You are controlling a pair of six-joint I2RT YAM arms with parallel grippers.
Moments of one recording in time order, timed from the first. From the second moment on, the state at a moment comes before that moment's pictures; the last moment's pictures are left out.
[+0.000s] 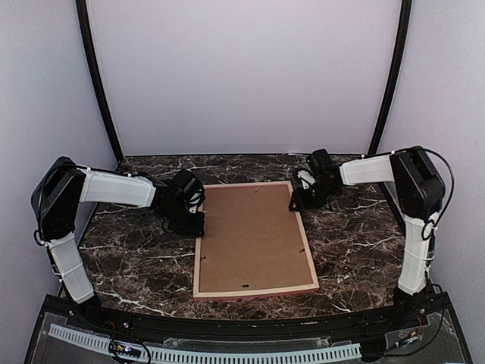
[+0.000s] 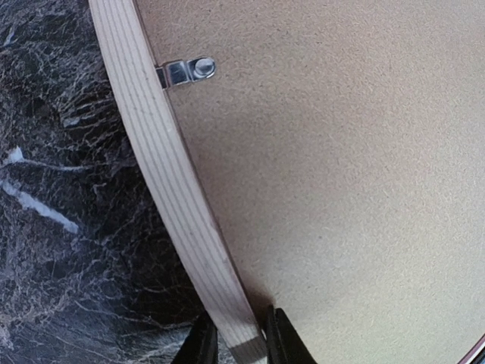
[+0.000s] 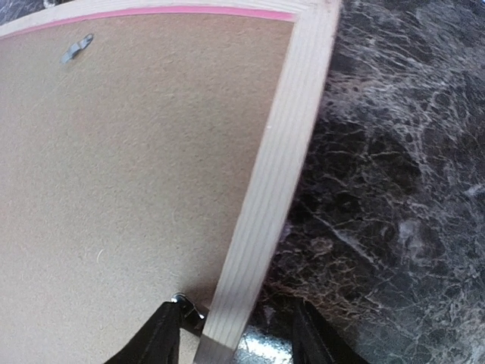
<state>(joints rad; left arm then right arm) -0.65 1.82 1.12 -0.49 0.07 -0.42 0.43 2.03 1.34 -0.39 -0.23 0.15</state>
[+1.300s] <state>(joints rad) -0.66 1.81 1.24 -0.53 0.00 -0.34 0.49 1.81 1.09 -0.43 -0.18 0.19</state>
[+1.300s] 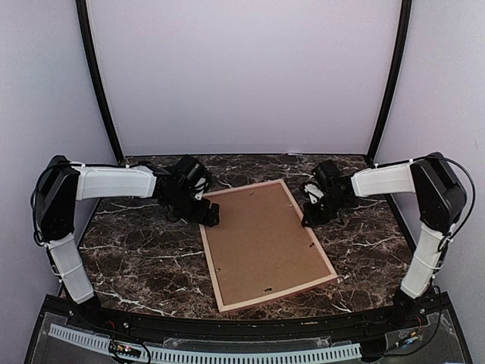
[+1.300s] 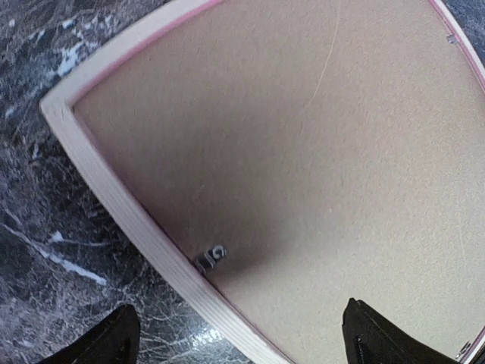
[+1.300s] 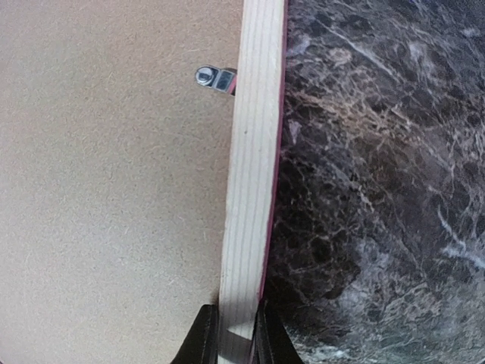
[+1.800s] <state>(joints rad) -0.54 1.93 1.47 -0.53 0.09 -0.04 0.50 2.00 1.36 -0.56 -0.30 -0.15</state>
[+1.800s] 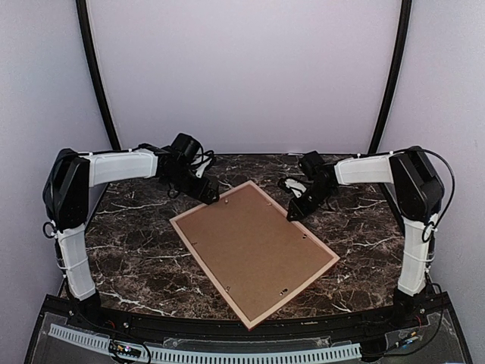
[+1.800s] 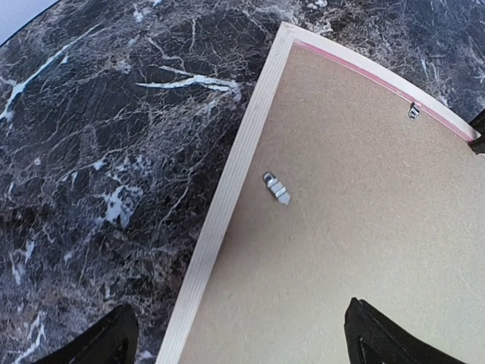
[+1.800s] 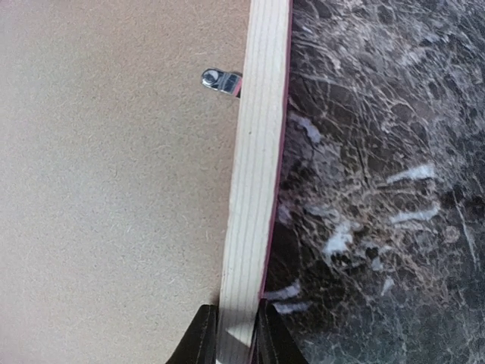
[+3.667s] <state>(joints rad) -0.45 1.82 1.07 -0.32 0.13 -0.33 0.48 1.44 0.83 -0.51 -0.15 0.40</state>
